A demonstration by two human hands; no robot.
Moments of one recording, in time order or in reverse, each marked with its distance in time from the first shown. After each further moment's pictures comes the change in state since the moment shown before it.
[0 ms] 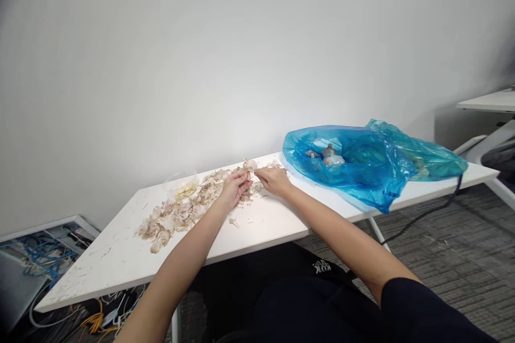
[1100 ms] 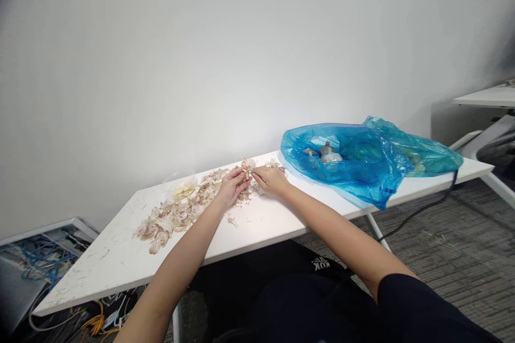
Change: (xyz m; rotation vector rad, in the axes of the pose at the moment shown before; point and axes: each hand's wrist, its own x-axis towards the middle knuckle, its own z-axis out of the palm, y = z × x) left_hand -0.001 0.004 -0.006 0.006 -0.093 0.008; right_hand 0.002 -0.010 -0.006 0.101 -0.033 0.033
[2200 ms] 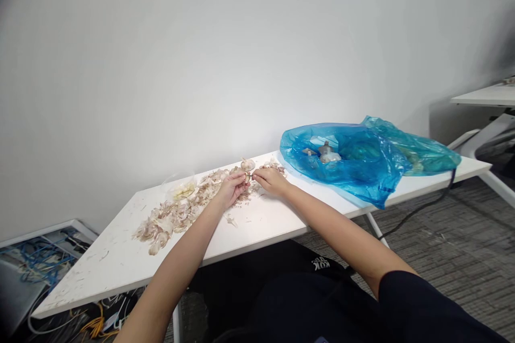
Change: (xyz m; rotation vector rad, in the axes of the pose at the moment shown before) left_hand -0.002 0.004 -0.001 0.038 -0.061 -0.101; right_hand -0.001 0.012 0.002 0.207 -0.097 -0.022
